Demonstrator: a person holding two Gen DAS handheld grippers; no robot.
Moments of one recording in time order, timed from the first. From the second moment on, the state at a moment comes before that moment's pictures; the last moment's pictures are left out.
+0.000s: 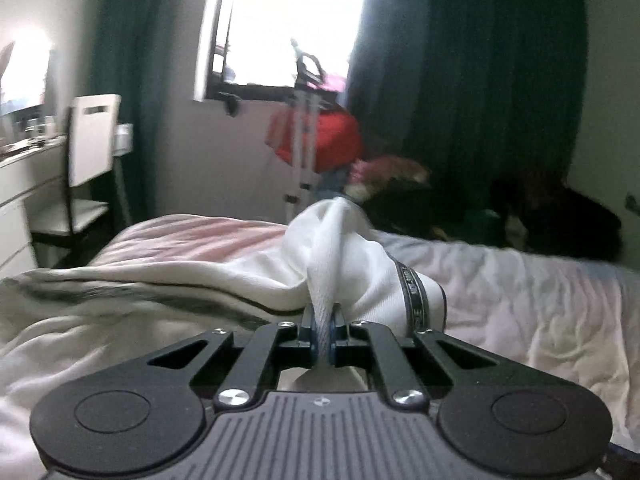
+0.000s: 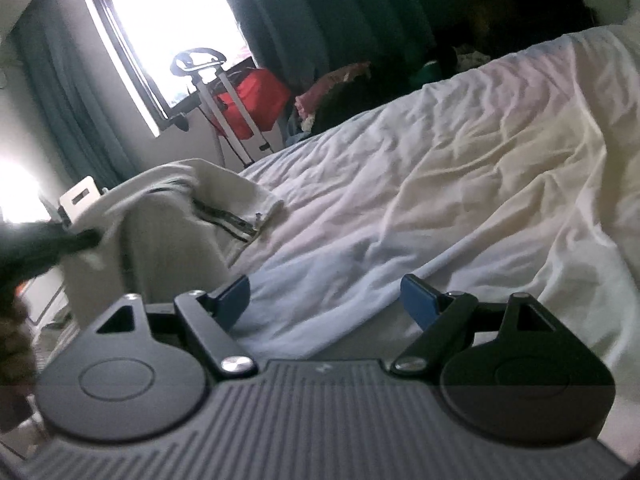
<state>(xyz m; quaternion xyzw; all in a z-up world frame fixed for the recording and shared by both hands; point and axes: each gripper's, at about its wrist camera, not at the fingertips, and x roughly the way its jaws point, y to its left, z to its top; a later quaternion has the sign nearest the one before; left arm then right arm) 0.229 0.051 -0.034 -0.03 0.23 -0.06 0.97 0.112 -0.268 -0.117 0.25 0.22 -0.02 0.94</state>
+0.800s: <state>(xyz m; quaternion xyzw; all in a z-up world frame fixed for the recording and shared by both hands) 0.147 0.143 -0.056 -0.17 0.26 -0.08 0.95 0.222 -0.191 -0.079 0.30 0.26 0.09 0.91</state>
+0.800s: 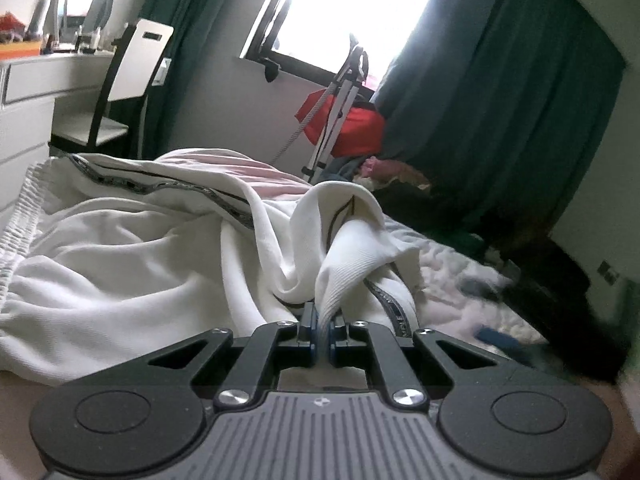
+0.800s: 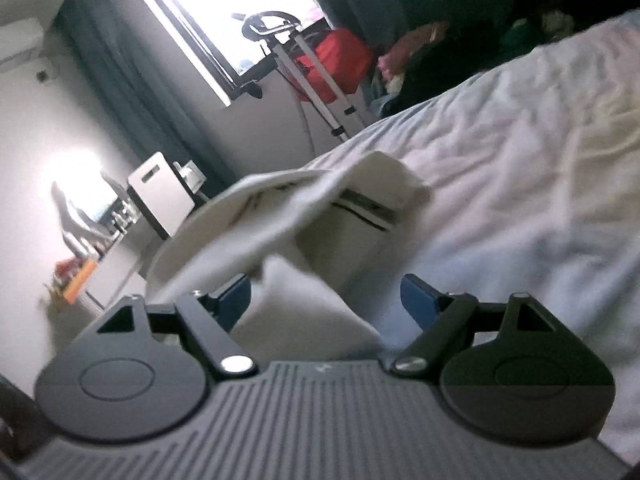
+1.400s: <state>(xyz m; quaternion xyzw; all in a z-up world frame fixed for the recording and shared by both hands) 0.172 0.179 -0.088 -0.21 0.27 -0.06 0.94 0.412 -0.150 -0.121 0.37 0.31 -0.01 0.88</state>
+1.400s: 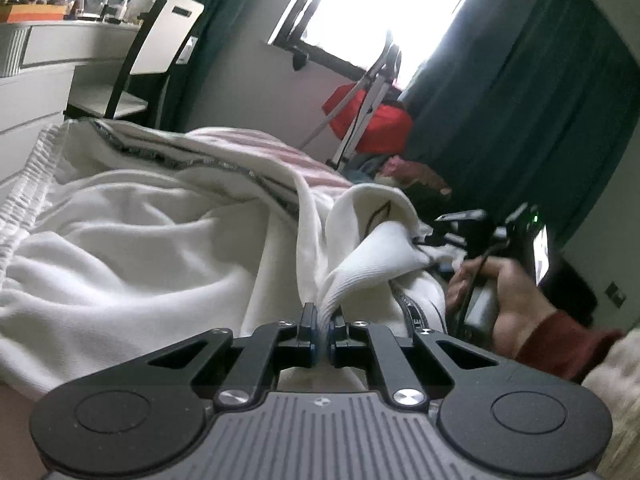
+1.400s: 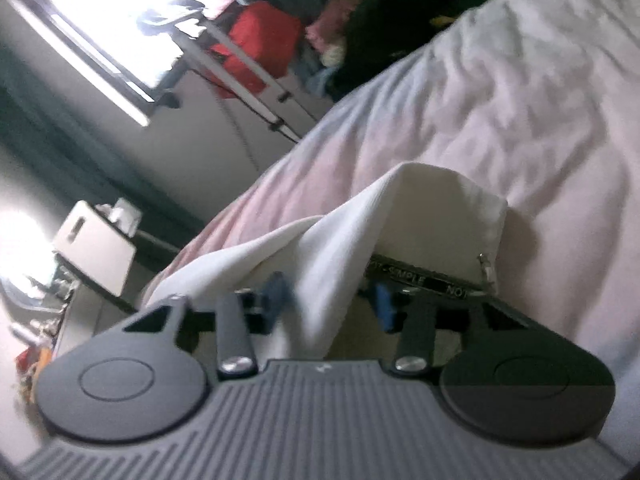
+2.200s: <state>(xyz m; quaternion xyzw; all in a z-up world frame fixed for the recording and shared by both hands) 0.131 0.069 -0.085 -0.08 0.25 -0.17 0.95 0.200 -0.324 0.030 0.27 0.10 -0.08 0.95</state>
